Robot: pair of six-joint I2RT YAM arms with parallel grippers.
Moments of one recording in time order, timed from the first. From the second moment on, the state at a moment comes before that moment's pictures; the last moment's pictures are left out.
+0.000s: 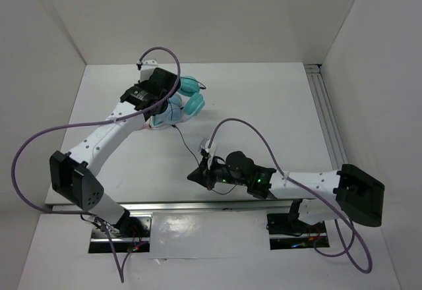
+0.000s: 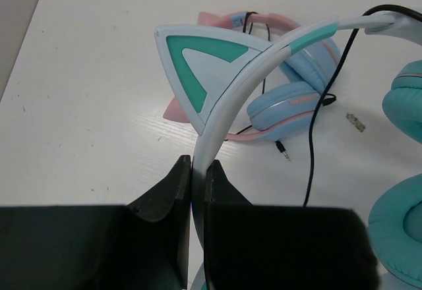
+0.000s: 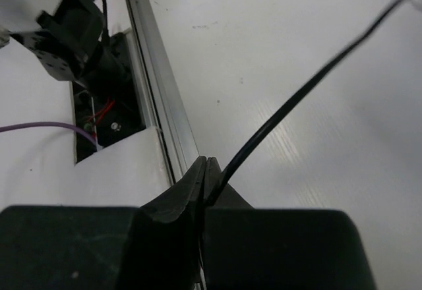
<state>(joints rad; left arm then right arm) -0.49 1.51 1.51 -0.83 -0.75 -0.54 1.11 1.29 0.50 0.57 -0.18 0.28</state>
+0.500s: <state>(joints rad) -0.49 1.66 1.47 -0.88 -0.59 -0.44 0.99 1.11 0.78 0.10 -0.01 0.02</state>
